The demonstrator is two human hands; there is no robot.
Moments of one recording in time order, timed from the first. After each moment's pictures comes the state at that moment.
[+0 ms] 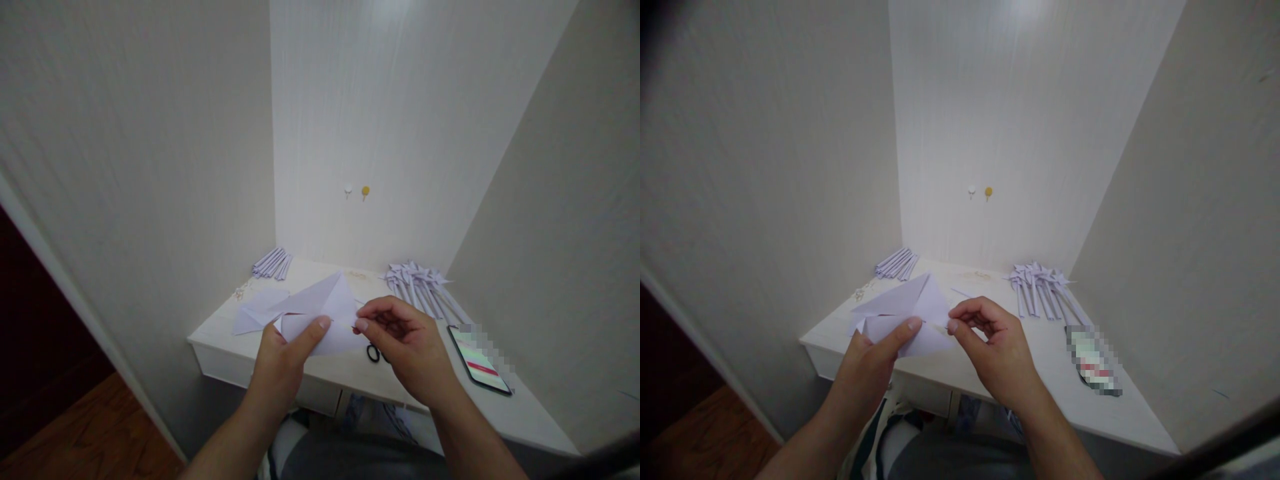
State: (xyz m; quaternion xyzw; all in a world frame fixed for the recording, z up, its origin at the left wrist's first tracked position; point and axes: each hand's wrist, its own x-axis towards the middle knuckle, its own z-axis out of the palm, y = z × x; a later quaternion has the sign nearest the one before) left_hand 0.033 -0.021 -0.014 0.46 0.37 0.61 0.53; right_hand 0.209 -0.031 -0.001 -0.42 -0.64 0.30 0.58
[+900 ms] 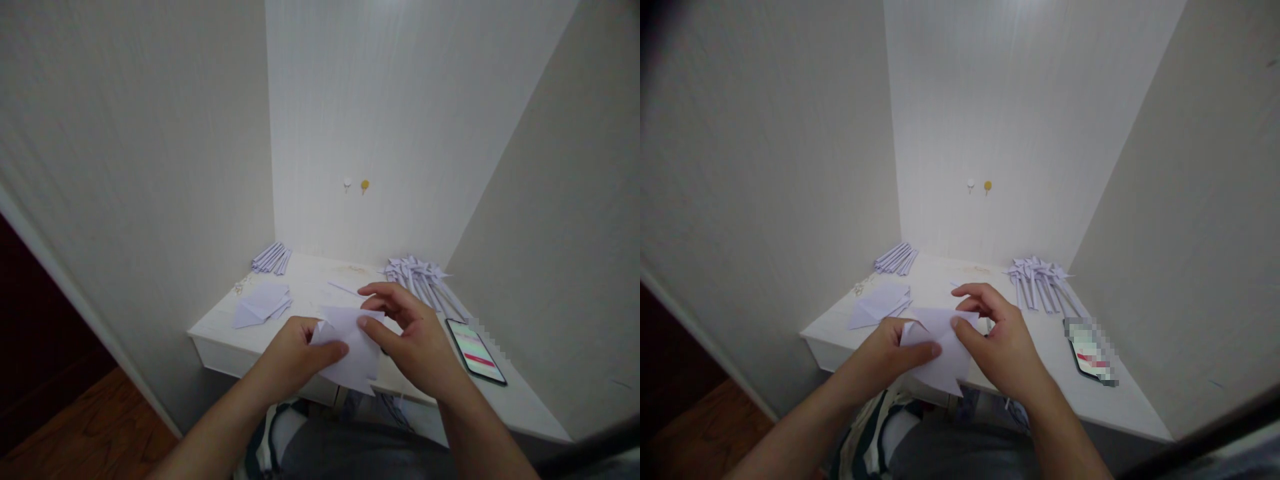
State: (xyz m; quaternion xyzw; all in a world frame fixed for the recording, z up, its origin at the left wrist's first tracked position) left_hand 0.023 -0.010 -0.023 0.61 0.35 0.39 0.60; right_hand 0.217 -0.035 0.007 -0.44 -0.68 0.26 0.53
